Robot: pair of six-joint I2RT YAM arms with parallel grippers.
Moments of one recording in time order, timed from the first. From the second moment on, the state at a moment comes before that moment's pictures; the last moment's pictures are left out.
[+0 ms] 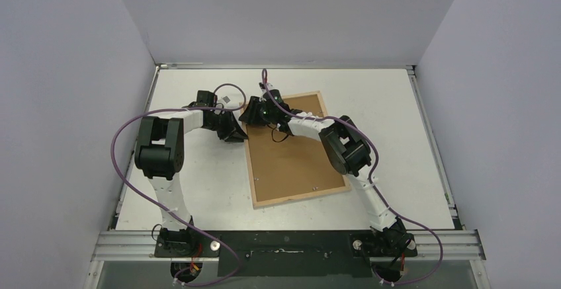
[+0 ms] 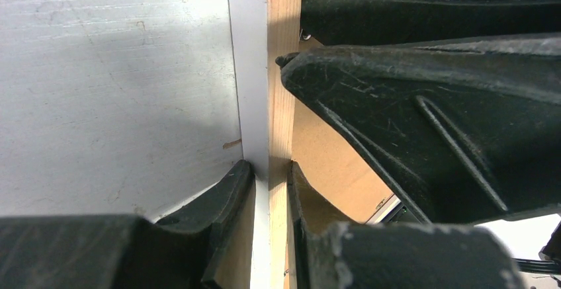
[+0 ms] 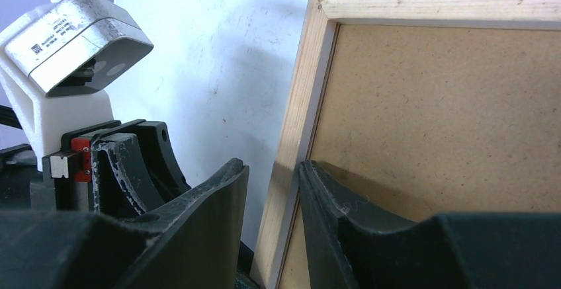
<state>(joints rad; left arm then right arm) -0.11 2.00 1.22 -0.36 0.63 -0.51 0.69 2.42 1.76 0.18 -0.26 0.74</state>
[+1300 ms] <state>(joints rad) -0.11 2.00 1.23 -0.41 0.62 -0.52 0.61 2.20 1.58 0.22 -0.12 0.77</state>
